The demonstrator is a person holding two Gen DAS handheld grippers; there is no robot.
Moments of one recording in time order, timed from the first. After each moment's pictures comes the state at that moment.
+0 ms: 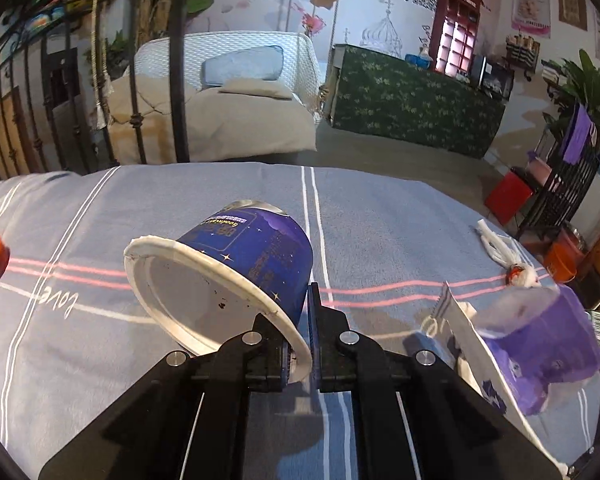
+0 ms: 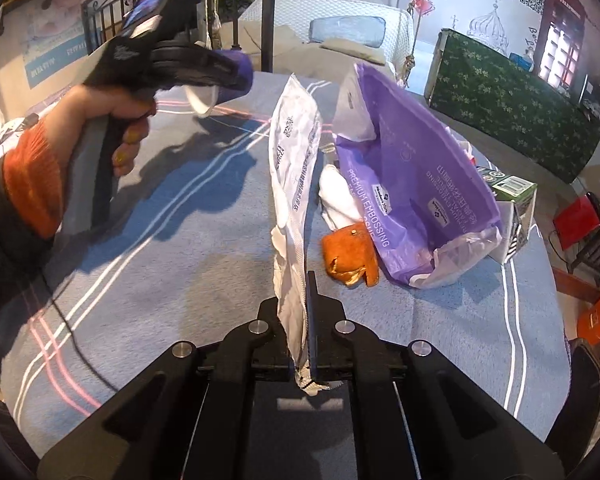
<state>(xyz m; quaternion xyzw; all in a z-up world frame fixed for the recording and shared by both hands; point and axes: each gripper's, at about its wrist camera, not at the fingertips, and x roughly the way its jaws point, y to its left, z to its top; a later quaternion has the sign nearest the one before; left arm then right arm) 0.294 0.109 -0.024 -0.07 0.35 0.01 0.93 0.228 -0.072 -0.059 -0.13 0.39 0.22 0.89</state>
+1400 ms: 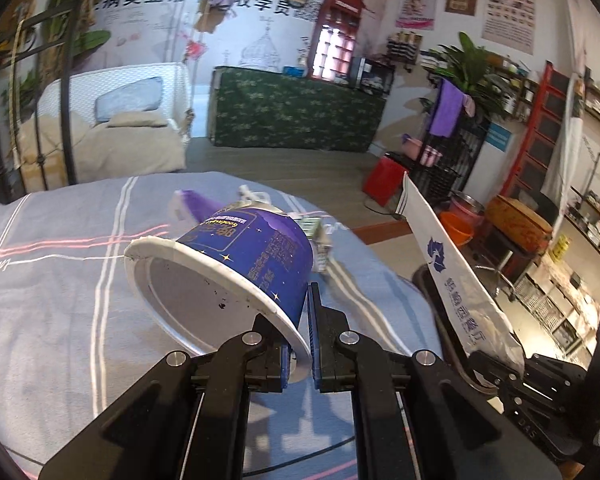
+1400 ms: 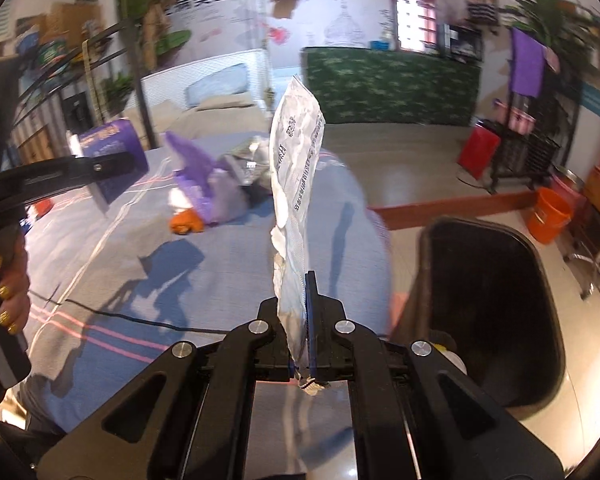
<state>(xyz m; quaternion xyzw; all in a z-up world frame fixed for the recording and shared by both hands) 0.177 -0.058 0.010 -0.04 0.30 -0.19 0.93 0.128 -0.254 -0.039 0.03 0.32 0.04 0.95</state>
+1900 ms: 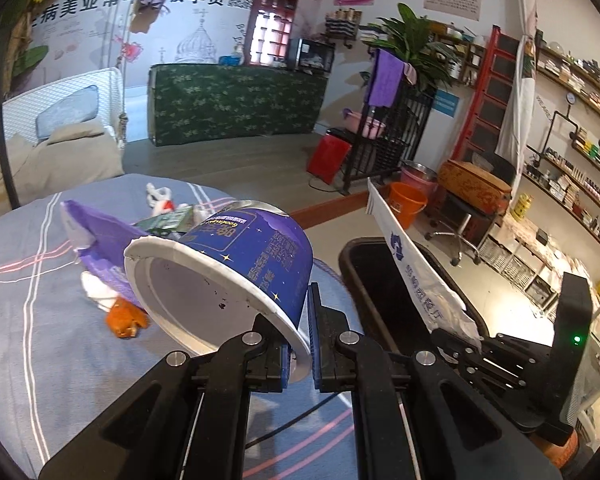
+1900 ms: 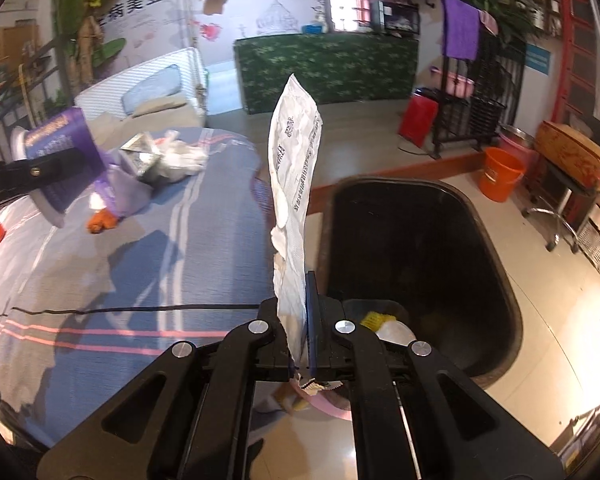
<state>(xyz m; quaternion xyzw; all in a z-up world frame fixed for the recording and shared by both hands) 0.168 -0.132 -0.004 0.00 0.31 -0.29 0.91 0.123 -0.323 -0.068 0.06 0.34 -0.06 0.93</state>
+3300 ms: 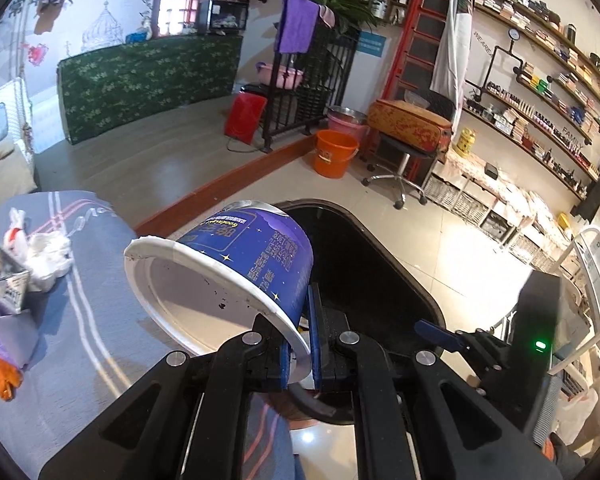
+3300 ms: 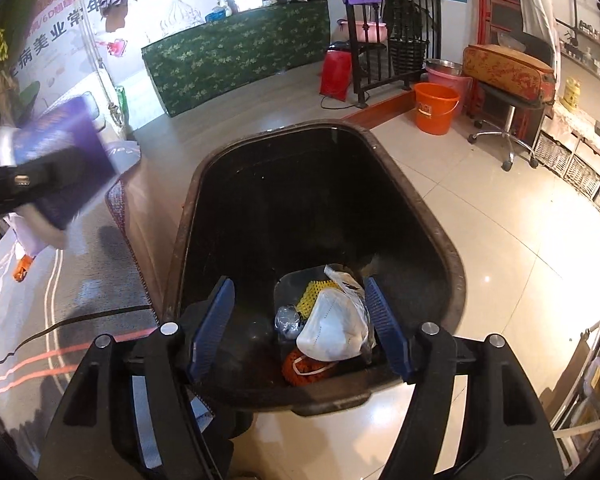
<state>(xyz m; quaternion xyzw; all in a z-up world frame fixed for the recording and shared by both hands) 0.174 -0.276 -0.034 0.07 0.36 -0.41 0.84 0.116 -0.411 -0.111 0.17 0.37 -0.17 0.90</state>
